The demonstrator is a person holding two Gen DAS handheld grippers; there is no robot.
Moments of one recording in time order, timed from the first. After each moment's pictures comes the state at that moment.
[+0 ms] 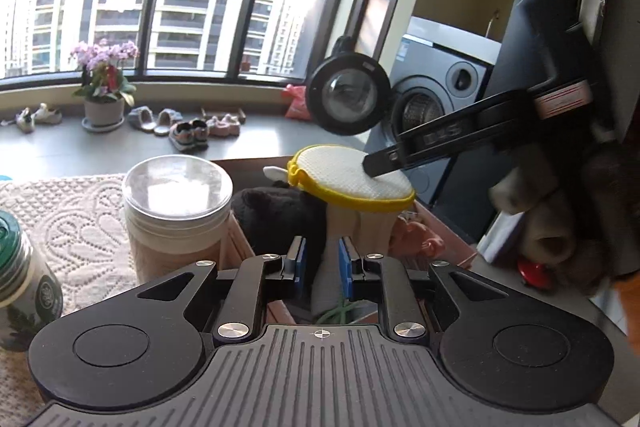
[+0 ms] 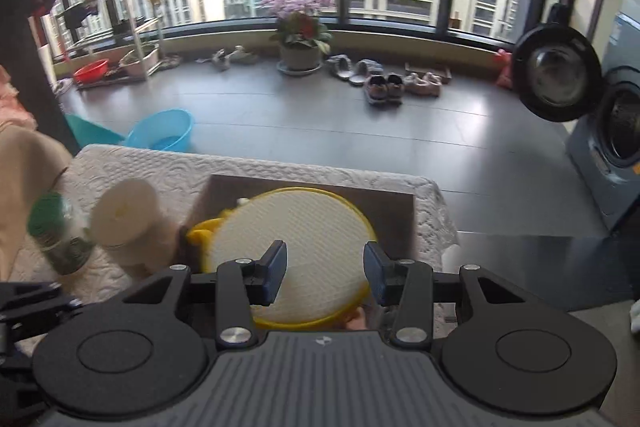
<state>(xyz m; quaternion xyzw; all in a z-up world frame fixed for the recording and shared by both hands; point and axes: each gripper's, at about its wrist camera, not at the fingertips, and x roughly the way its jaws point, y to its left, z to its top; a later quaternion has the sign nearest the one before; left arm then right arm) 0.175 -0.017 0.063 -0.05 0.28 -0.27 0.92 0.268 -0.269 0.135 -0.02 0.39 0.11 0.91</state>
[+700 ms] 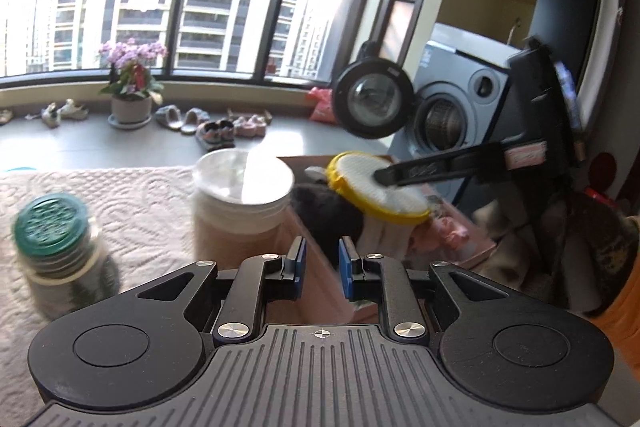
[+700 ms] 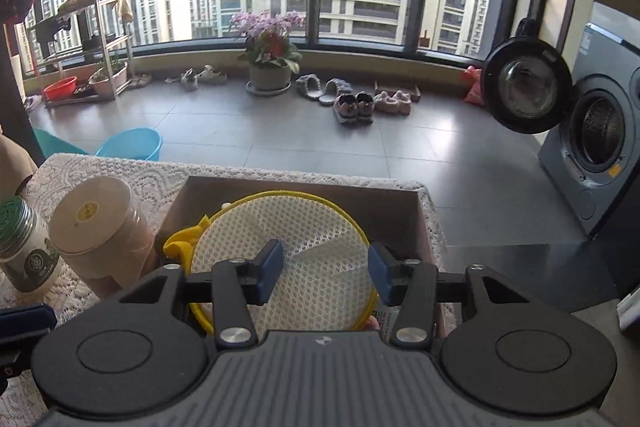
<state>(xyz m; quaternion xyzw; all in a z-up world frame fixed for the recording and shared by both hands) 0.145 0.025 0.081 -0.05 0.28 -0.23 0.93 0.255 -0.241 0.111 -0.04 0.34 0.06 0.94</state>
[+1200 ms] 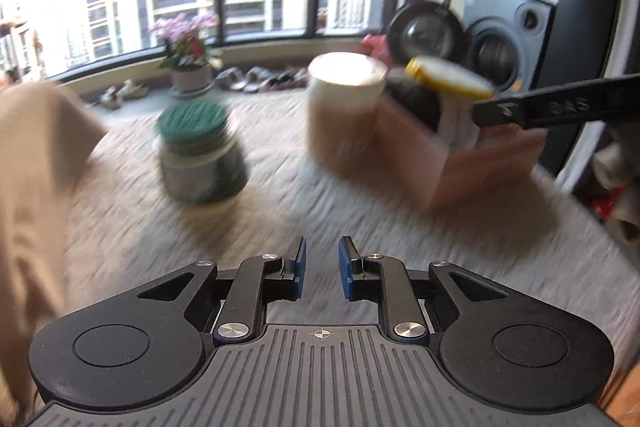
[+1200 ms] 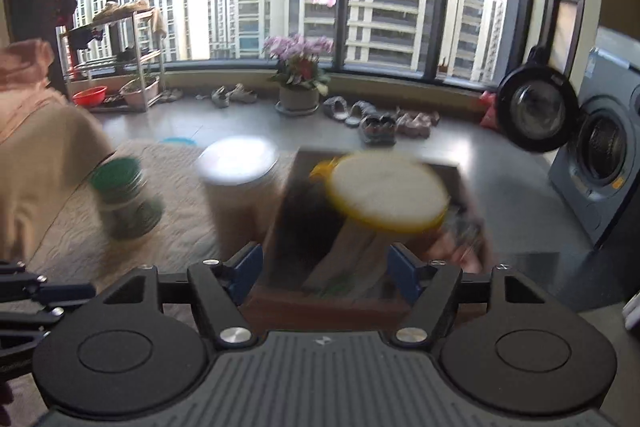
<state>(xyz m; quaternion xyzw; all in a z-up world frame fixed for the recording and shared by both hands) 0.075 0.085 0.057 0.03 0.35 -0.14 0.93 0.126 -0.185 0.118 -0.04 0.32 0.09 0.94</state>
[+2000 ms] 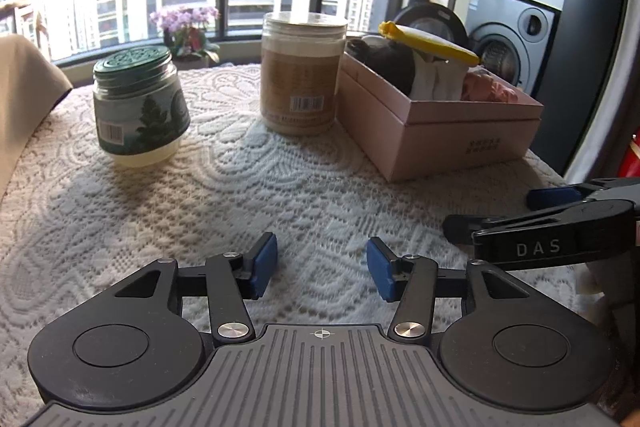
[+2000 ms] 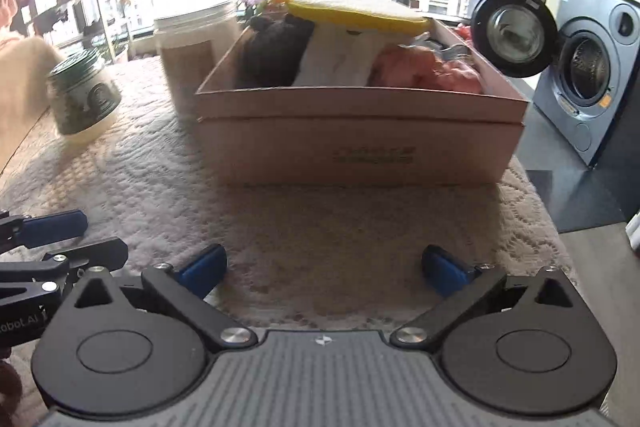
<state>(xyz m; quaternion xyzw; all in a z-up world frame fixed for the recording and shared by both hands) 0.074 0.028 0.005 0.01 0.33 -0.14 0.93 0.105 -0.207 0.015 0.00 0.38 0.04 0.93</state>
